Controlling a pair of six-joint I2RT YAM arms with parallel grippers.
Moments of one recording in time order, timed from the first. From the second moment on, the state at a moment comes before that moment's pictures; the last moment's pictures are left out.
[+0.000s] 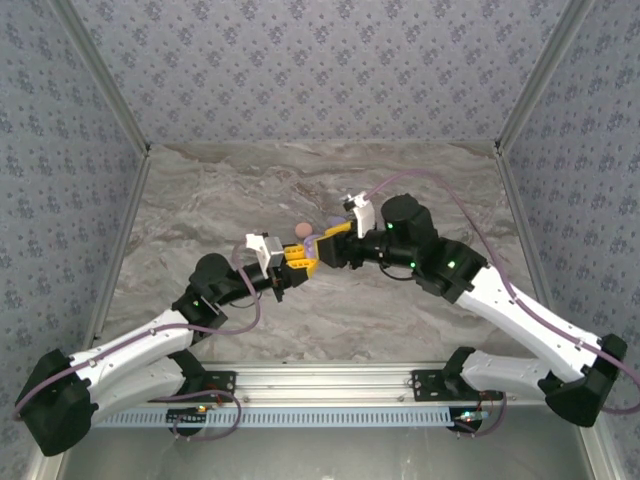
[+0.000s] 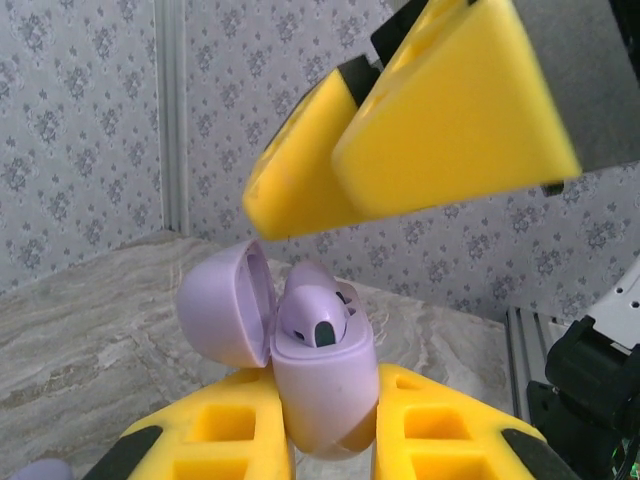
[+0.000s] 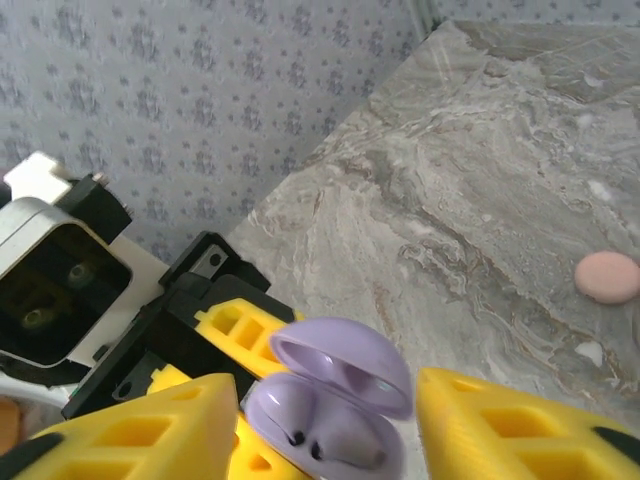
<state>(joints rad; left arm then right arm) -0.80 0.92 0.43 0.61 0.44 -0.17 0.82 1.07 1.11 -0.40 -0.29 0.40</state>
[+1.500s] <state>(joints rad) -0.80 0.93 0.46 0.53 0.41 -0.17 0.75 0.99 1.04 -0.35 -0.44 0.44</state>
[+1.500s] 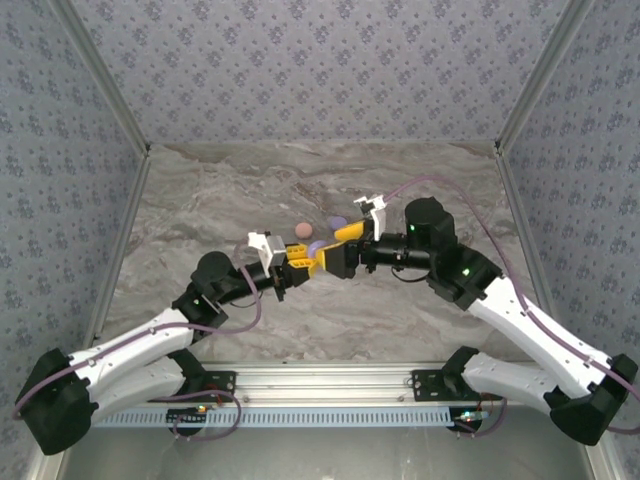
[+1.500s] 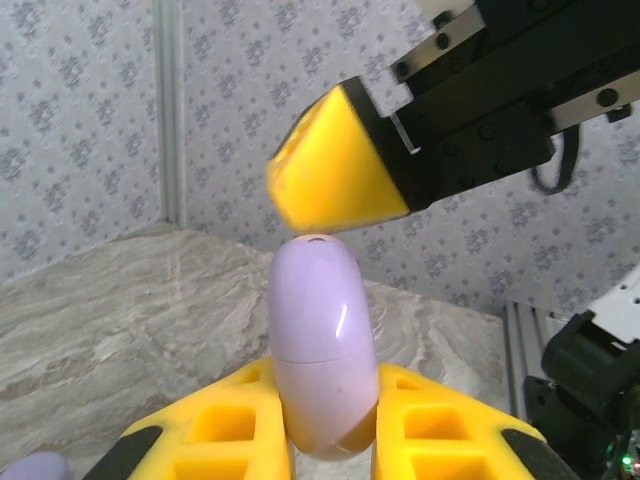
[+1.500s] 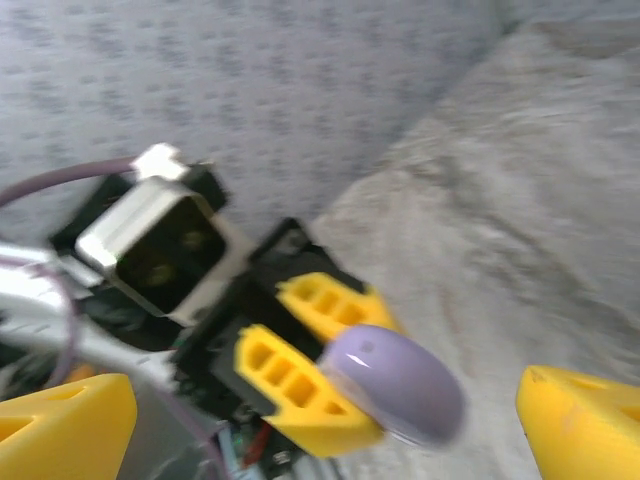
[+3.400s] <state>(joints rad) -0.37 1.02 0.59 -0.06 0.02 -0.41 0.27 0.77 0.67 -0.43 0.30 0.28</state>
